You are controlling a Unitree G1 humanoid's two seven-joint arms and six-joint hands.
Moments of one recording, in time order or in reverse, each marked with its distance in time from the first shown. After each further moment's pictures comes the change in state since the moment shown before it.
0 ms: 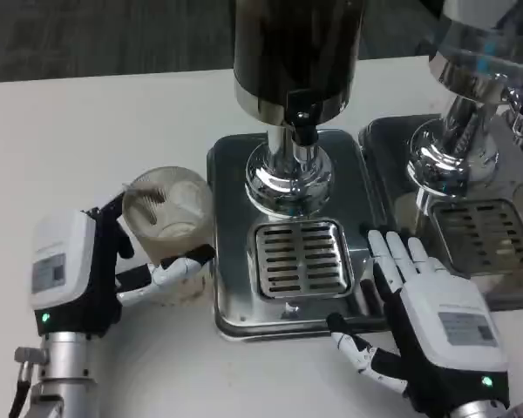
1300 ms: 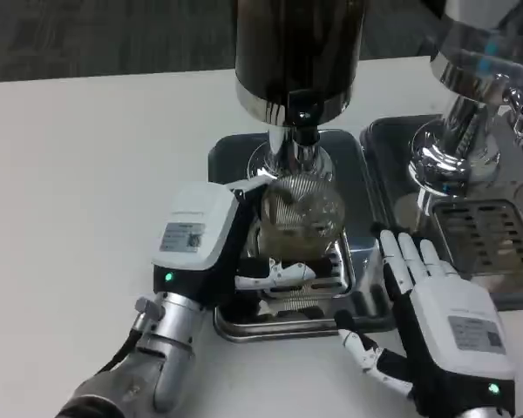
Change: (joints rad) left arm -0.219 -0.182 -0.249 0.136 0.134 0.135 0.005; right arm 0.039 0.028 -0.008 -0.033 -0.004 0.031 -0.017
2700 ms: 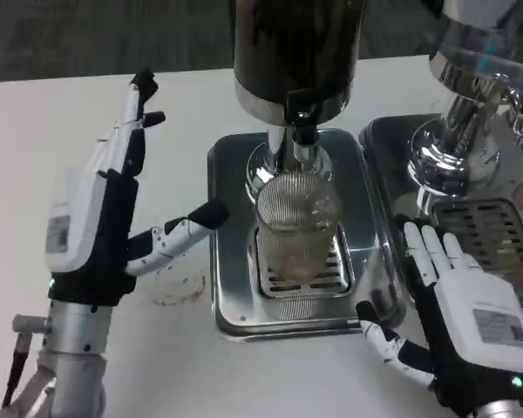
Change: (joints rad) left arm 0.325 0.255 0.289 -0.574 -0.299 -0.279 -0.225; right arm -0.010 -0.031 -0.057 0.010 0.049 -0.032 -0.009
